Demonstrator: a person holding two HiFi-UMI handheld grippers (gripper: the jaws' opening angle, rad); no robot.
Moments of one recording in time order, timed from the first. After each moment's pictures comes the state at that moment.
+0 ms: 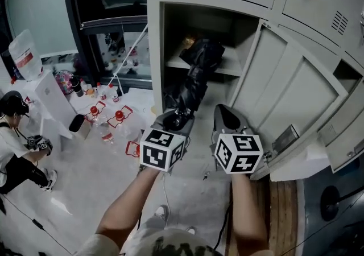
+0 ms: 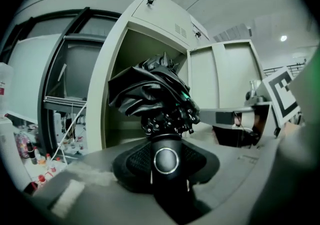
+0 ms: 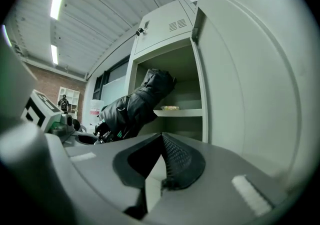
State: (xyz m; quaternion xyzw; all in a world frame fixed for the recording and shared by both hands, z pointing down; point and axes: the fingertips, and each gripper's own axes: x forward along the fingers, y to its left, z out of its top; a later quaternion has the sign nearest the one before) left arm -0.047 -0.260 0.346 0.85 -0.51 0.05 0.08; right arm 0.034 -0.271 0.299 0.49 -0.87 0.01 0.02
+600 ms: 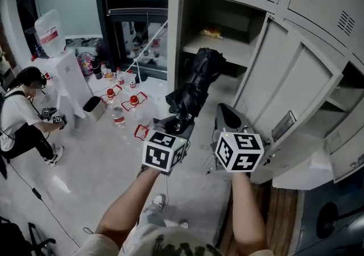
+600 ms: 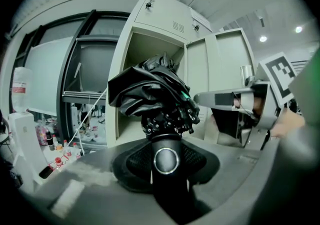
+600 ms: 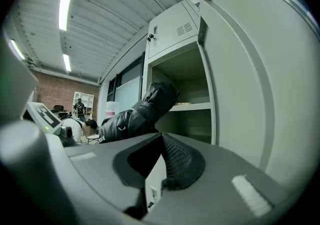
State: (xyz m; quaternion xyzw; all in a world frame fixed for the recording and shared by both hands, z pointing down) left arm -0.045 -0.191 0.396 0.81 -0.57 0.07 0.11; right arm 0.032 -0.221 0.319 0.42 -0.90 0.02 0.02
